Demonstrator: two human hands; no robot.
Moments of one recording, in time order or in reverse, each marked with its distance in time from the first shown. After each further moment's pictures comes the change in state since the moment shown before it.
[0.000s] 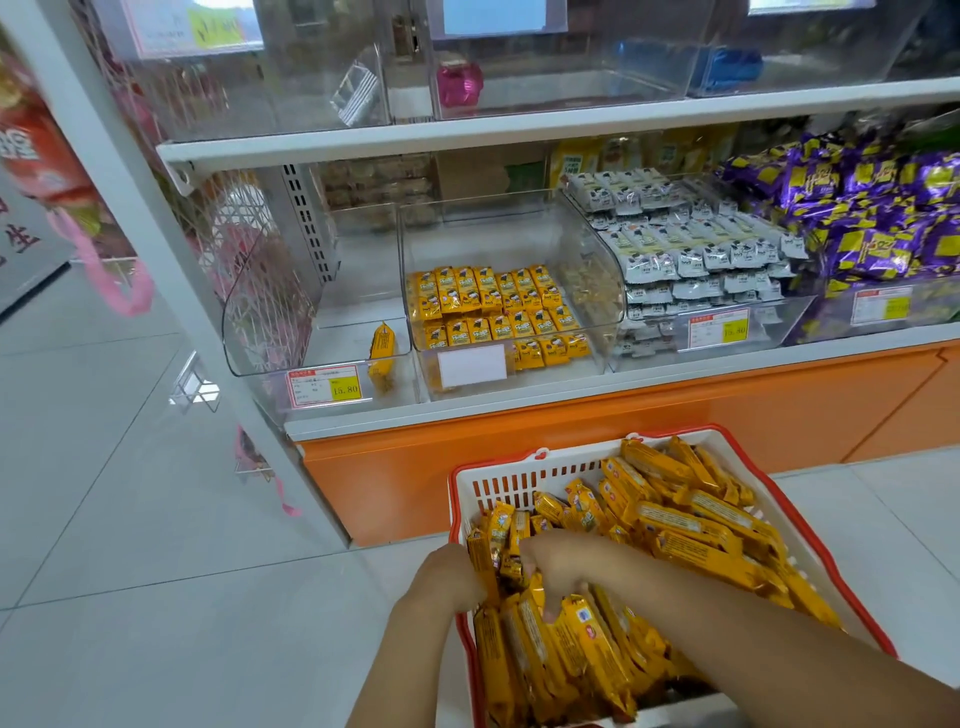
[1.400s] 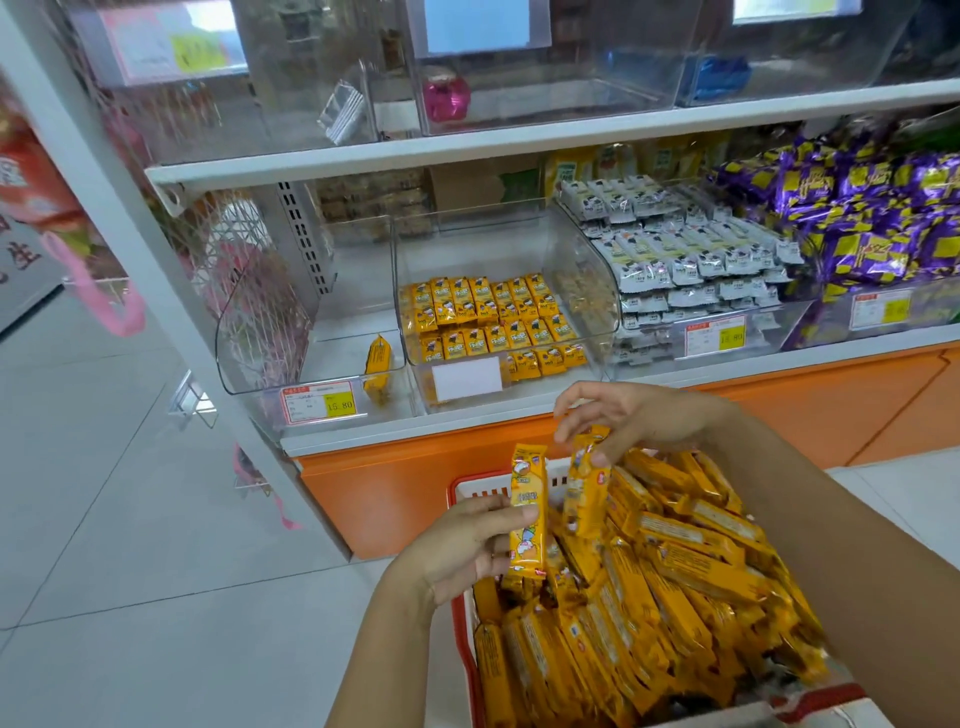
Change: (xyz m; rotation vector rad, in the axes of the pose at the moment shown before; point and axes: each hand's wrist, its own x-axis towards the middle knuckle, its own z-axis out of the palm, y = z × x) left_hand -0.021 0.024 -0.041 -1.115 -0.378 0.384; right_hand -0.068 0.113 -0.104 0.986 0.148 -0.666
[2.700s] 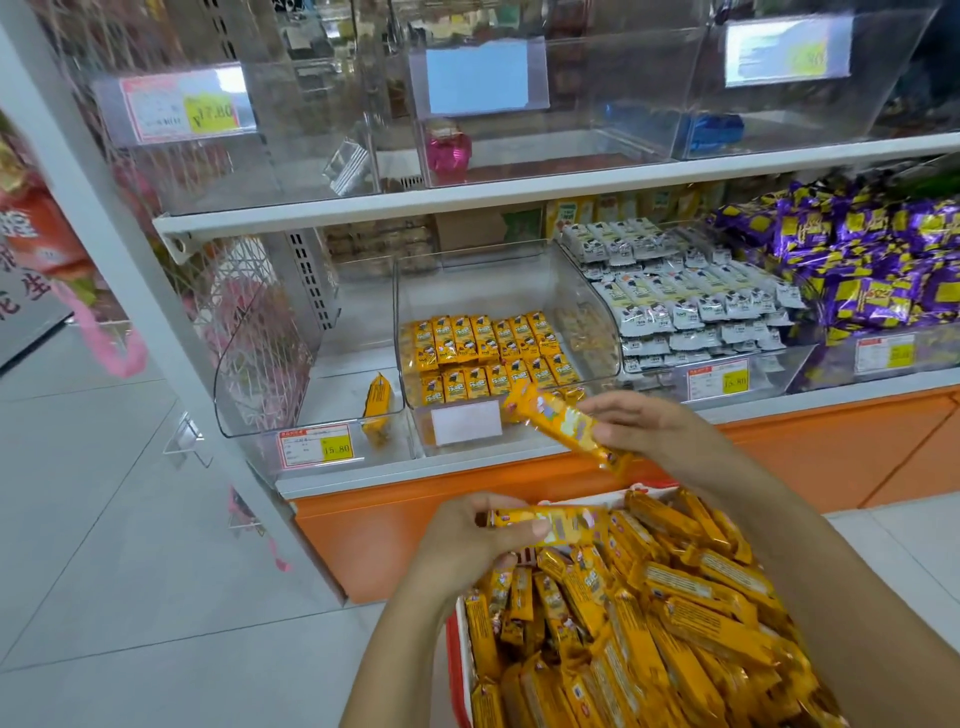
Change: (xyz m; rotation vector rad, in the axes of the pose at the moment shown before) left_hand -0.005 0.045 0.021 0.313 0.317 0.181; right_hand -0.025 -0.033 0.027 -0.066 0.590 -0.128
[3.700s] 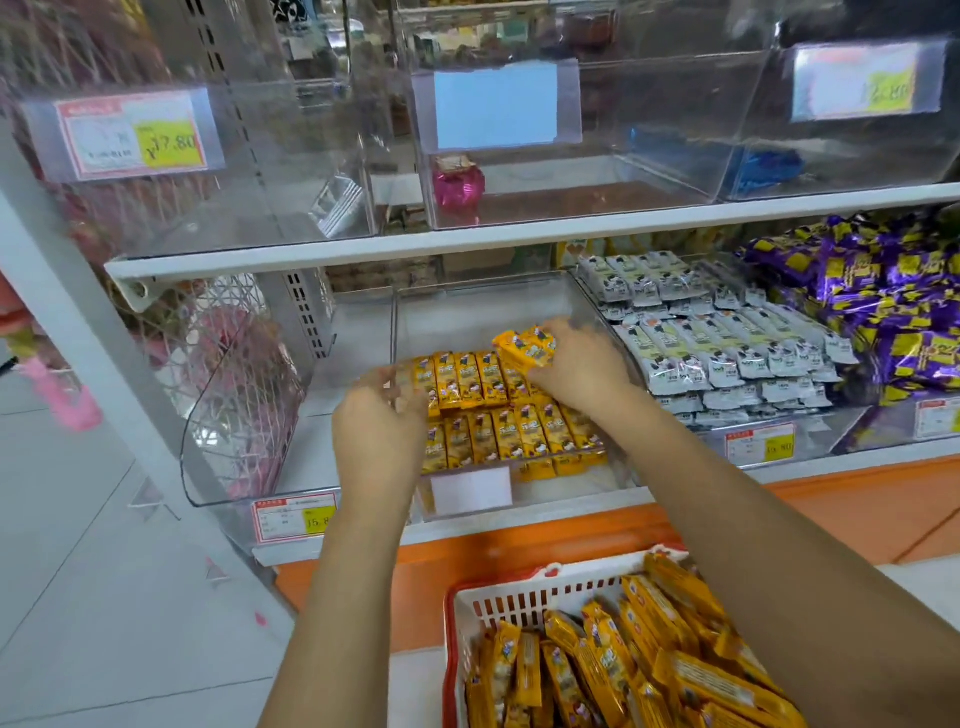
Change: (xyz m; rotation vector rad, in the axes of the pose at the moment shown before) left_hand 0.087 0.098 -0.069 0.375 0.846 0.363; right_hand 0.178 -0.045 0.010 -0.892 0.361 0.068
